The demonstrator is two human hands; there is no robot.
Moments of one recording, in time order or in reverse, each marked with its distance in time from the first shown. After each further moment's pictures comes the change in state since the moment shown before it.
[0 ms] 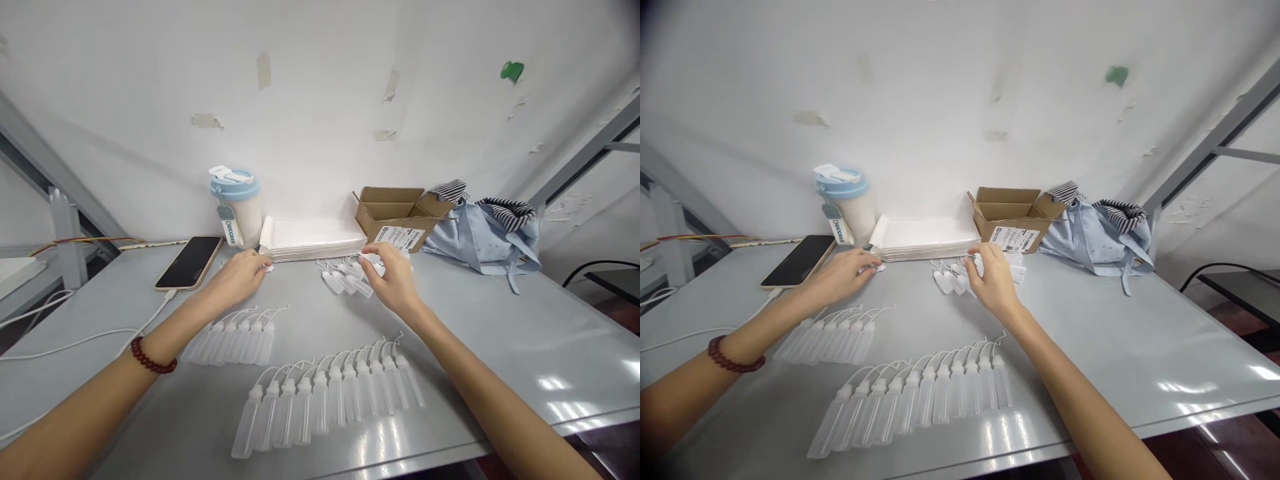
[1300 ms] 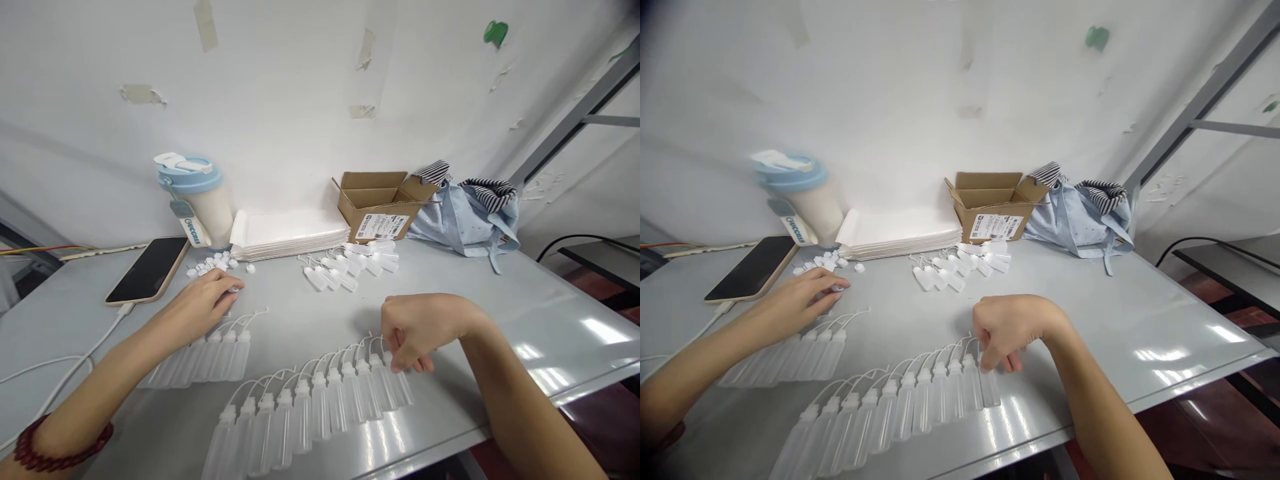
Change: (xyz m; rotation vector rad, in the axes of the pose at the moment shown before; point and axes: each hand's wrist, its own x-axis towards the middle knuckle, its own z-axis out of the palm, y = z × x) left_hand -0.032 -0.004 0.010 -0.141 -0.071 -0.003; right_hand -0.011 -0.012 -0.071 0.108 -1.523 0.420
